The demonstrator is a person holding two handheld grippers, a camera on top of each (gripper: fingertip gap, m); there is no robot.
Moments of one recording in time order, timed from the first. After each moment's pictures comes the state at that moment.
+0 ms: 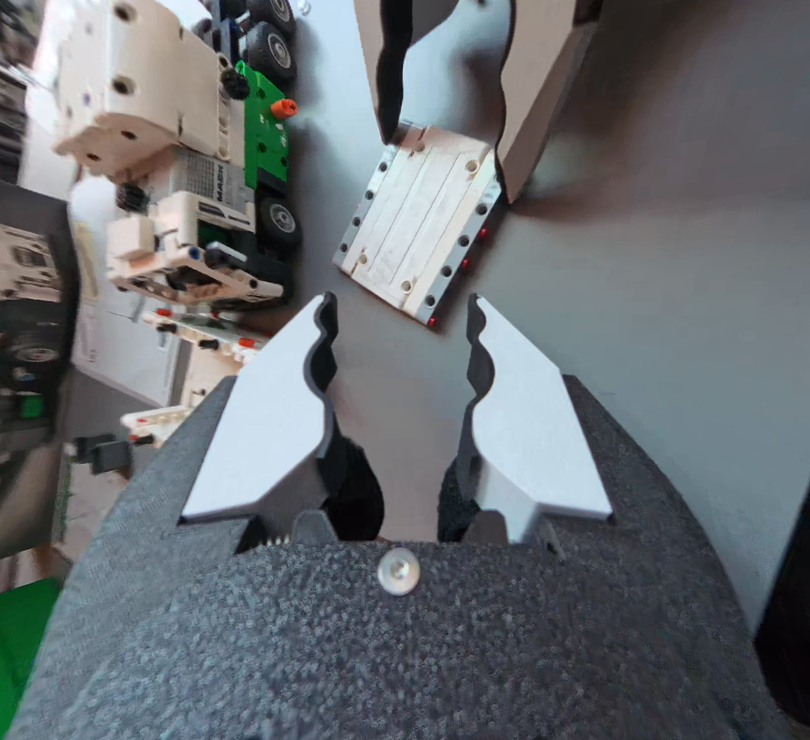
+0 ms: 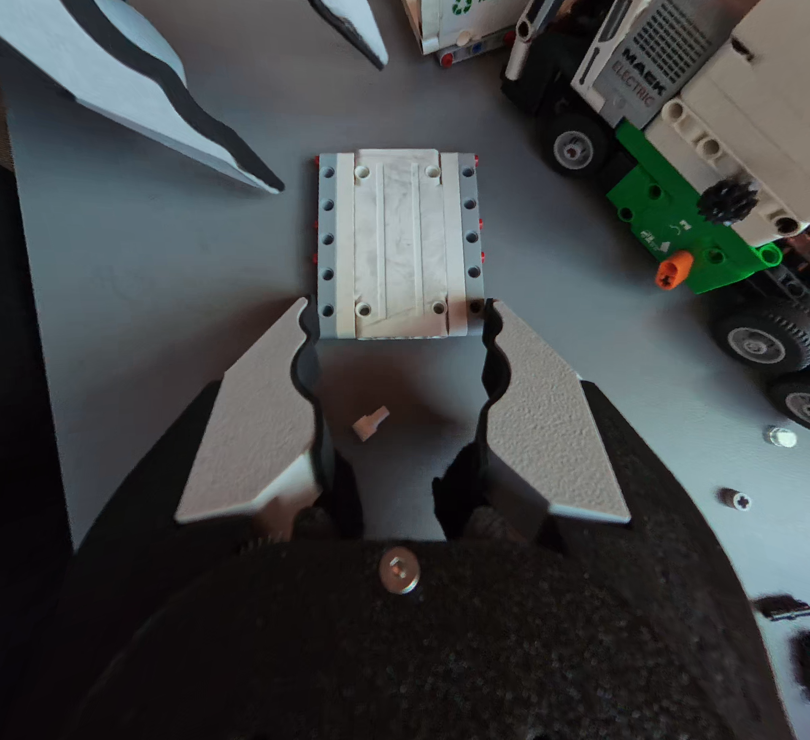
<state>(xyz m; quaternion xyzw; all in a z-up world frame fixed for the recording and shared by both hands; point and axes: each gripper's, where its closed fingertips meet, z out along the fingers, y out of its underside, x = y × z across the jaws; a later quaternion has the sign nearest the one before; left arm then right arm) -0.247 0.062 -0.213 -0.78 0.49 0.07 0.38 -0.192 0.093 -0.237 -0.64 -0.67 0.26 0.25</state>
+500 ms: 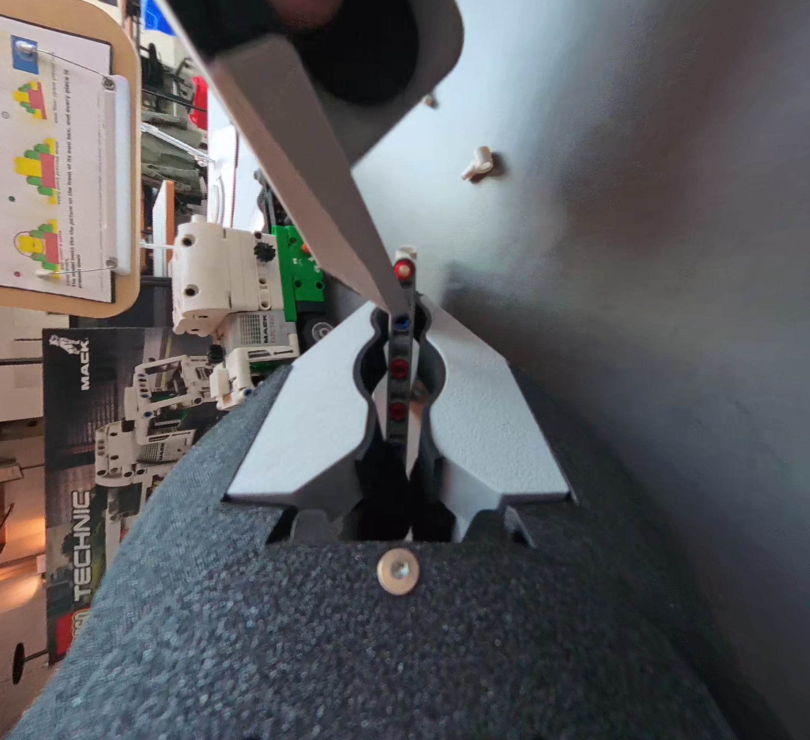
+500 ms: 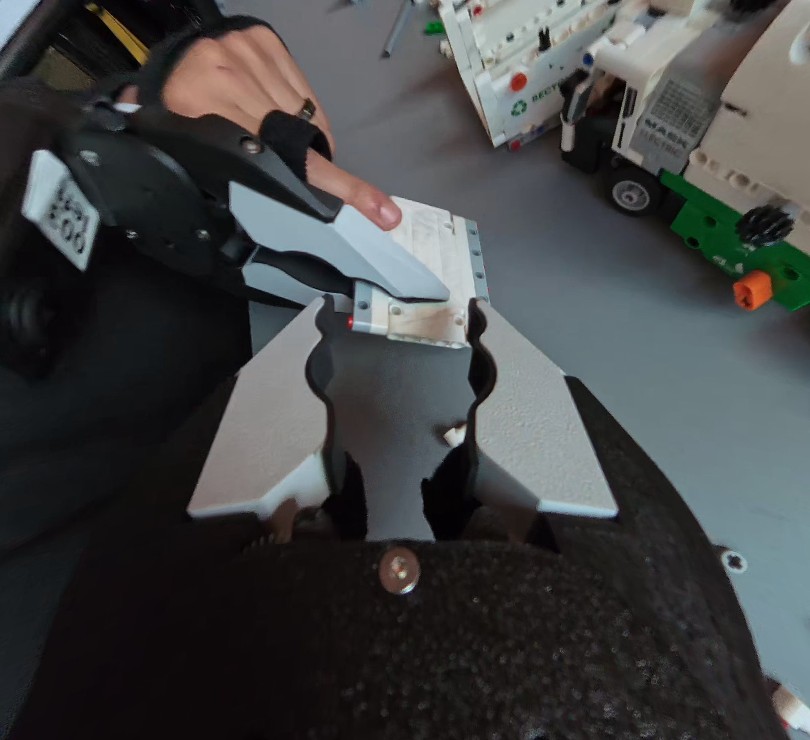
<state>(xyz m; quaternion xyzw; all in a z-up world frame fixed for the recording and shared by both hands) -0.197 0.080 -0.209 -0.67 0.57 0.20 0.44 -0.195 0.062 -0.184 -0.65 -0.61 0.42 0.17</state>
